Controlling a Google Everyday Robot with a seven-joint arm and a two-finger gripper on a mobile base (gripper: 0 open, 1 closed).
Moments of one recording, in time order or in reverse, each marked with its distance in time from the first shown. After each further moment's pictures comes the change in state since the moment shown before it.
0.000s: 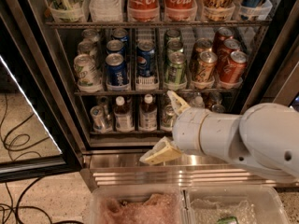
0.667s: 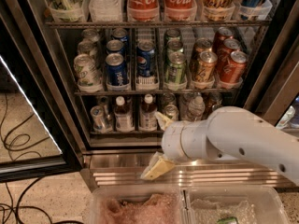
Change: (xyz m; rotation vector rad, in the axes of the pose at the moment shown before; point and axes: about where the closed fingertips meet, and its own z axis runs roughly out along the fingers) arm 0.057 0.039 0.054 -0.186 0.145 -0.062
